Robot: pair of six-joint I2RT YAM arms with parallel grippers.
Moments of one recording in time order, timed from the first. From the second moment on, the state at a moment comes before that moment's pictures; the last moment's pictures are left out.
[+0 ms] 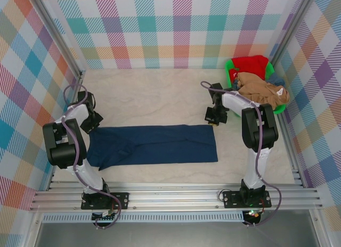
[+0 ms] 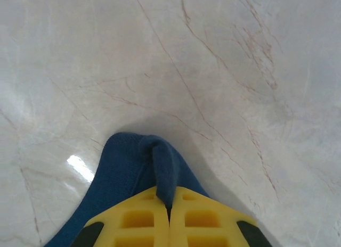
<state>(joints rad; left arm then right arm) 0.24 1.76 1.15 -0.68 -0.17 -0.62 0.28 2.00 1.44 -0.92 -0.06 0.52</state>
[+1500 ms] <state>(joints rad) -0.12 1.56 0.96 -0.77 0.00 -0.87 0.41 1.94 1.44 -0.86 -0.20 0.58</state>
